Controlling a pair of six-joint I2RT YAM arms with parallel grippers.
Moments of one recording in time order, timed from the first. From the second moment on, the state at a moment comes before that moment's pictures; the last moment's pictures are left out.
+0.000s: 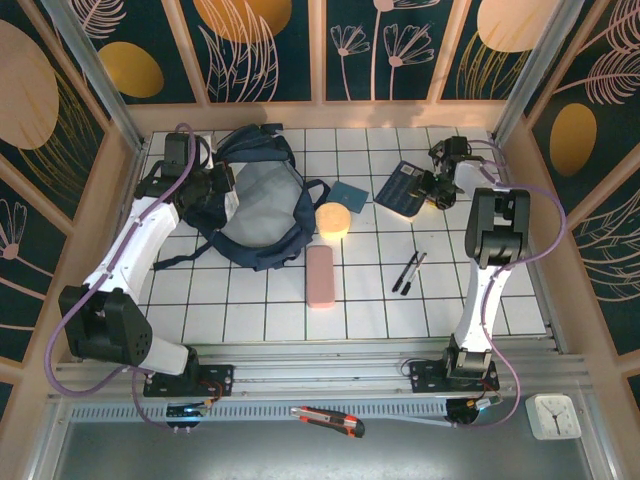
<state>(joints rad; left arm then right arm) -0.16 1.46 1.30 -0.56 0.16 -0.38 -0.03 2.19 1.65 -0.67 -0.25 0.39</state>
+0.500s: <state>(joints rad) -0.16 1.44 1.28 -0.55 0.17 -0.38 -0.03 2.20 1.67 -0.63 -0.17 0.41</state>
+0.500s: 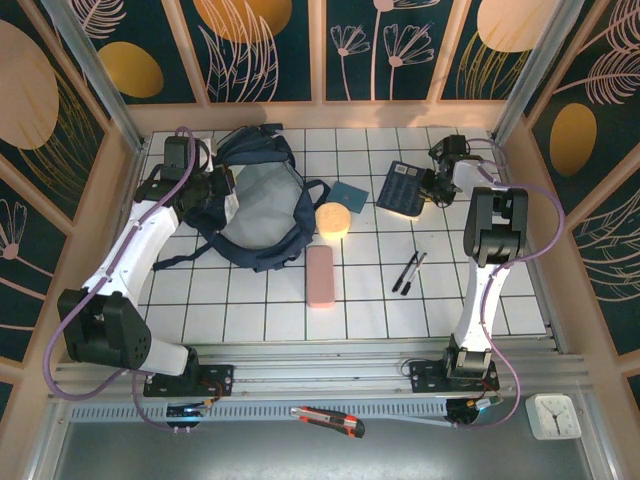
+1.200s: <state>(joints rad) -0.16 1.41 1.24 -0.53 0.17 -0.40 -0.10 1.85 1.21 -0.19 -0.54 0.54</state>
